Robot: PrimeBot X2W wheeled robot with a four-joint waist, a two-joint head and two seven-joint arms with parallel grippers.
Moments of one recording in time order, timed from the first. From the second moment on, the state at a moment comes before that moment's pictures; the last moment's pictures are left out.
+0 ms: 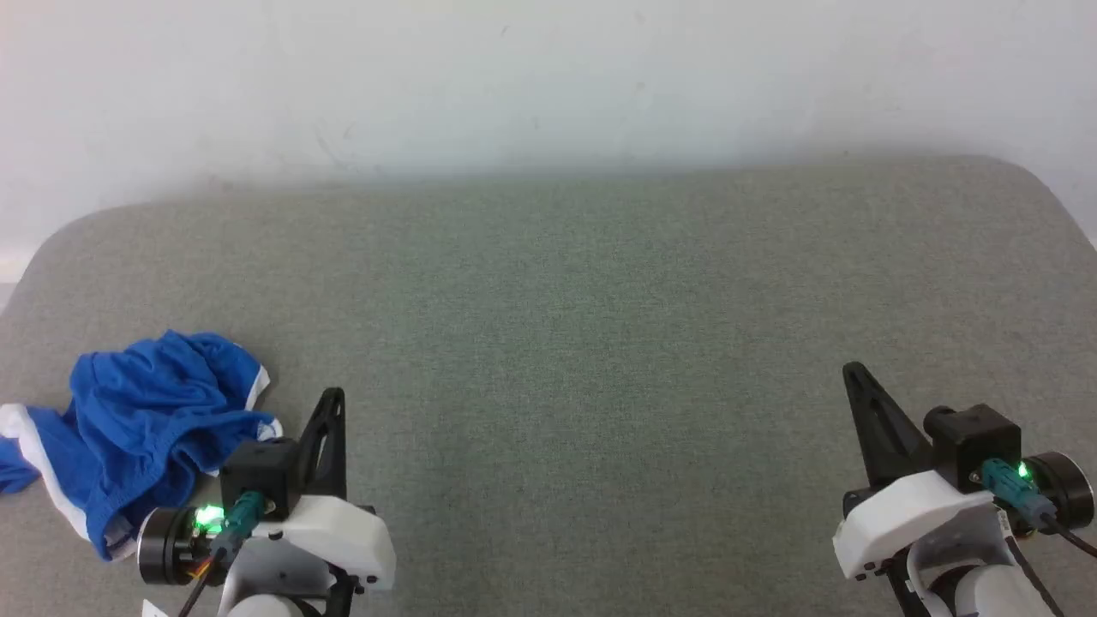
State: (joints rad) left arm 0.00 0.05 0.00 0.01 -0.01 -0.01 0.00; right arm -0.01 -0.05 0.00 0.01 0.01 0.13 0.00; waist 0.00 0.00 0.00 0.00
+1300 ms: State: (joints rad) left arm 0.00 0.05 0.00 0.01 -0.01 -0.01 -0.01; right arm -0.01 -0.05 0.00 0.01 0.01 0.13 -0.01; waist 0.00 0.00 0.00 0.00
